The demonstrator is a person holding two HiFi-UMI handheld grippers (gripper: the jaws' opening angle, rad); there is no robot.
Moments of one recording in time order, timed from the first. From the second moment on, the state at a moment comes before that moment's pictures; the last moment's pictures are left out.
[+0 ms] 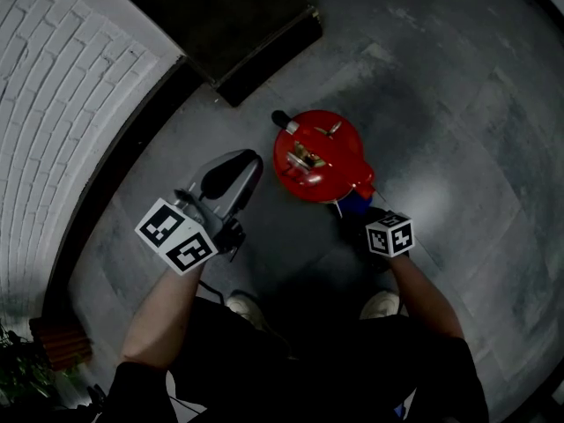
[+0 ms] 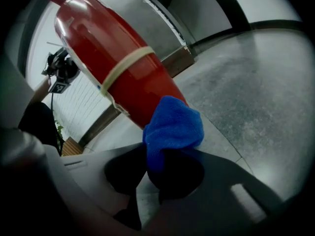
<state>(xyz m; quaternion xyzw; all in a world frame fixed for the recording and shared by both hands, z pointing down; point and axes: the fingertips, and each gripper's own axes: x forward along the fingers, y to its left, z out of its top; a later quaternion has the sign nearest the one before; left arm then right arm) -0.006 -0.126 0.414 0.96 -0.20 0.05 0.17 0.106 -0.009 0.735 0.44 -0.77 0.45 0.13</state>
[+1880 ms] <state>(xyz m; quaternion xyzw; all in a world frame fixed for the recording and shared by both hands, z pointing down) 0.007 -0.128 0.420 0.99 -0.03 -0.02 0.17 0.072 -0.012 0.584 0.49 -0.79 0.36 0.06</state>
